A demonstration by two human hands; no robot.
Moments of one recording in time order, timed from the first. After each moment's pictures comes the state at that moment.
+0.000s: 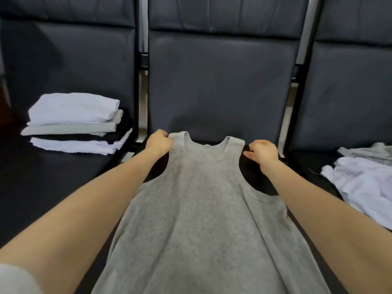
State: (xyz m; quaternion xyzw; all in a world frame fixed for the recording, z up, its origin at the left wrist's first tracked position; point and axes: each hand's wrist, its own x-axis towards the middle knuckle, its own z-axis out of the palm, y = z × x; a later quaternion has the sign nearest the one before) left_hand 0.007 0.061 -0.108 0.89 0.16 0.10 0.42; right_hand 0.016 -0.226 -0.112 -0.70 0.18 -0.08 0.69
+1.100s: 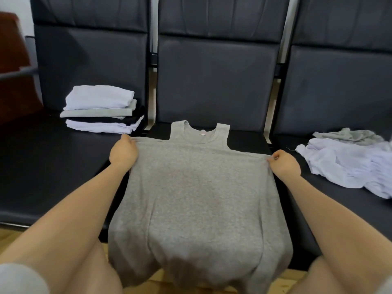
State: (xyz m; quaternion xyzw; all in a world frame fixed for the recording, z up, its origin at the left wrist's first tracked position) left_hand -0.139 0.134 -0.138 0.91 0.21 0.21 0.29; right_hand -0.101 -0.317 -0.142 -0.95 0.12 -0.12 0.26
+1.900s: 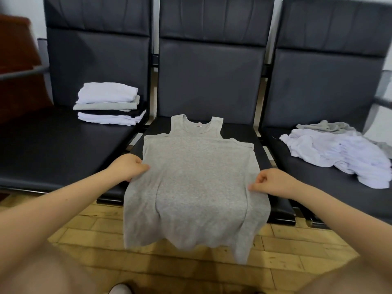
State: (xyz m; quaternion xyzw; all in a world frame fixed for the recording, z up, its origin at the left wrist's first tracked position) left_hand -0.284 0.102 -0.115 0.94 0.13 -0.03 0.31; right_hand -0.275 -0.300 -0.106 -0.97 -0.07 0.11 0.20
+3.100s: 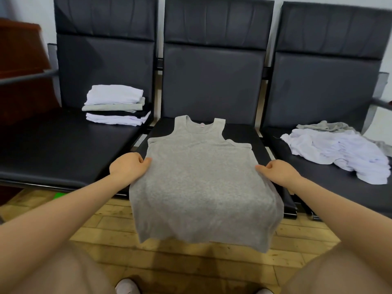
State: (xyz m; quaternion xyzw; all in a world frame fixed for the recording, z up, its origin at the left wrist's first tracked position) left_hand -0.295 0.110 -0.134 0.97 0.15 0.11 0.15; right_hand -0.255 -0.307 -0.116 -0.98 0.02 0.01 0.19
